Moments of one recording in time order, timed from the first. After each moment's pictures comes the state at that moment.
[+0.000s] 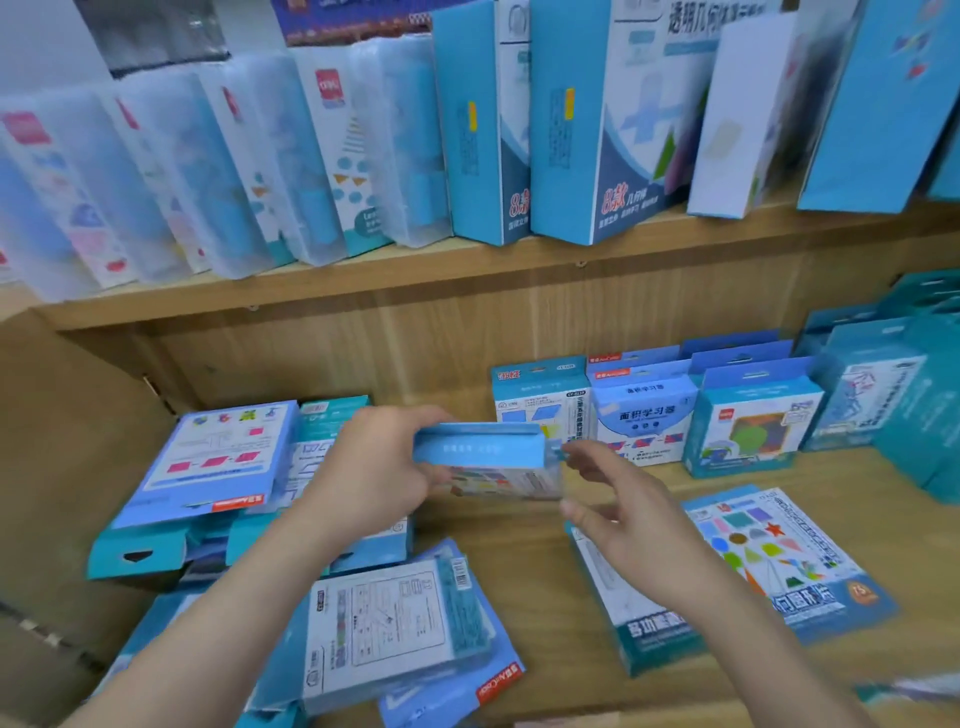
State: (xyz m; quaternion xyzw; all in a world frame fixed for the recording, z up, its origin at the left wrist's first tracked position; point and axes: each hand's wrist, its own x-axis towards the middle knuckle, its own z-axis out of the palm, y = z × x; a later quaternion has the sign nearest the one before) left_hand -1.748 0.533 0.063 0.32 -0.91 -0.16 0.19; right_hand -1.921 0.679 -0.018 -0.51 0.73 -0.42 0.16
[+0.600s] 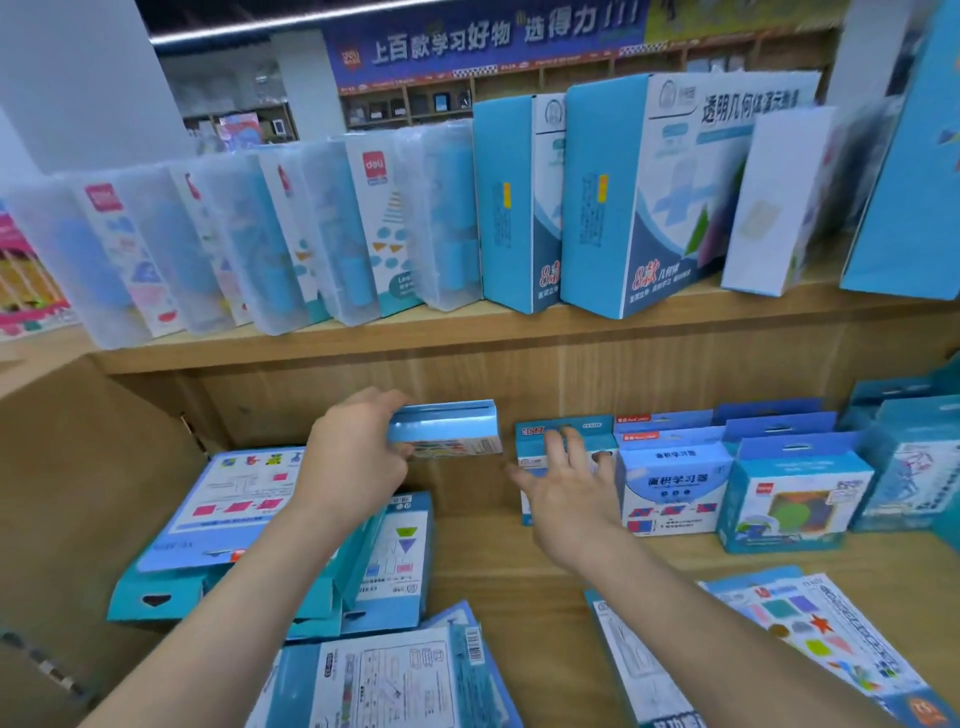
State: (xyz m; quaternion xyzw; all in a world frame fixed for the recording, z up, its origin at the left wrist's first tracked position) left_hand -1.754 0.485 0.084 0.42 -0.87 0.00 0.28; right_hand -1.929 0.561 -0.009 -0.56 0.83 0.00 -0.06
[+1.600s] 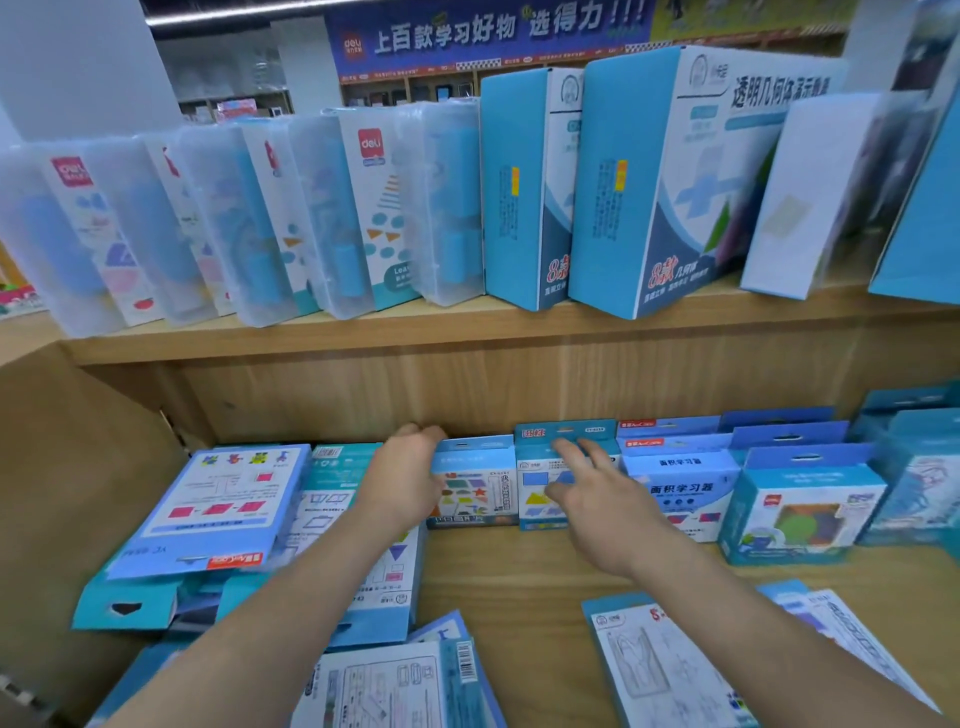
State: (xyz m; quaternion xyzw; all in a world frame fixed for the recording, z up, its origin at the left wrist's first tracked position) left_hand -1.798 0.439 0.012 0.42 -0.89 -0.07 0.15; right_hand -1.965 0.578 -0.010 -0.63 0.78 -0.01 -0.02
